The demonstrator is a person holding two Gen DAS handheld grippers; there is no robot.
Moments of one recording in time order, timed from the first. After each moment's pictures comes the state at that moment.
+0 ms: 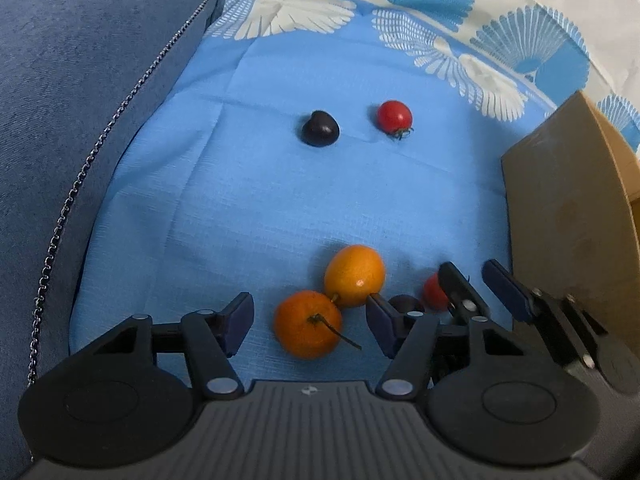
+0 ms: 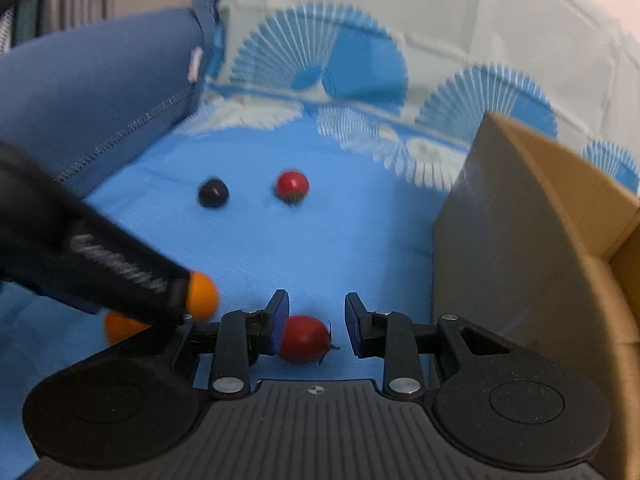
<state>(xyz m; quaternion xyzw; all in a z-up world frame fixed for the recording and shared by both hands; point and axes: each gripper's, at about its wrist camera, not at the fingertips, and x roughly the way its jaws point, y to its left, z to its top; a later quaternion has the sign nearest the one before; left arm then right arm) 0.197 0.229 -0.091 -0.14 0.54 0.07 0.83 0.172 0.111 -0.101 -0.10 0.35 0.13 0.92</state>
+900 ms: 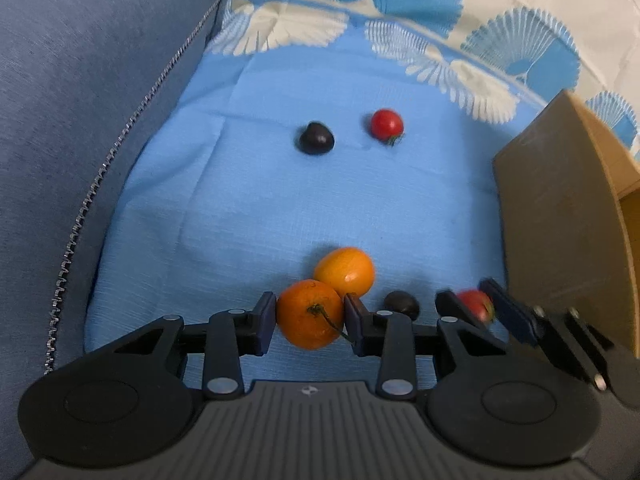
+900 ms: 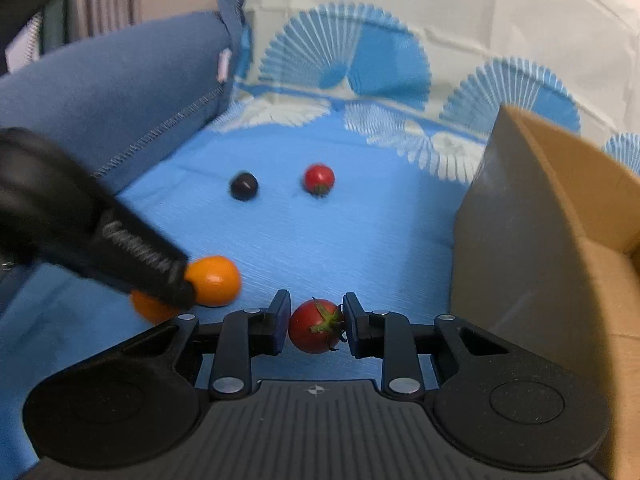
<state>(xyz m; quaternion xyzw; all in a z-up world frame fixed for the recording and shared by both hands) 0.183 0.229 -0.075 -0.12 0.52 0.07 0.84 0.151 0.095 -0.085 -0.09 0.35 0.19 0.91</state>
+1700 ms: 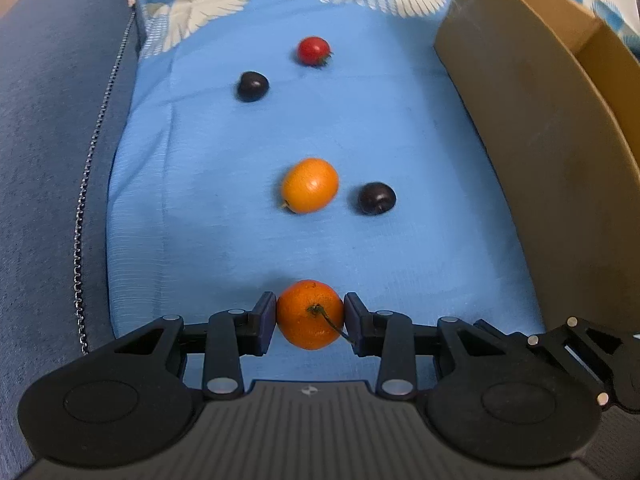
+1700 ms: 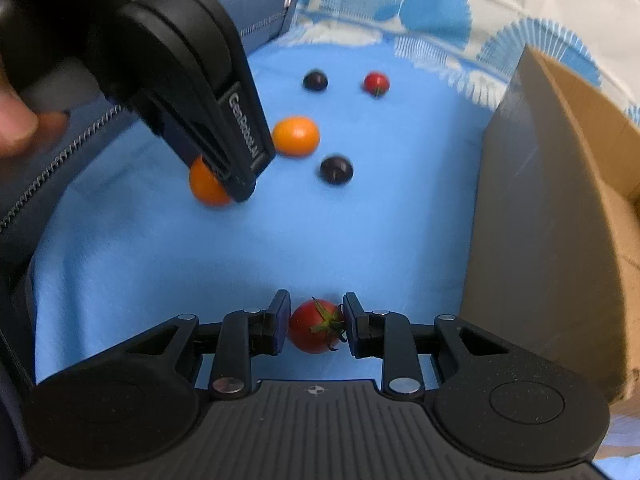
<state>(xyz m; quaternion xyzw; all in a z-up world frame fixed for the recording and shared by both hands) 0.154 0.188 -0.080 0.05 0.58 -0.01 0.81 0.065 0.088 -0.094 -0.13 0.44 0.23 0.86</state>
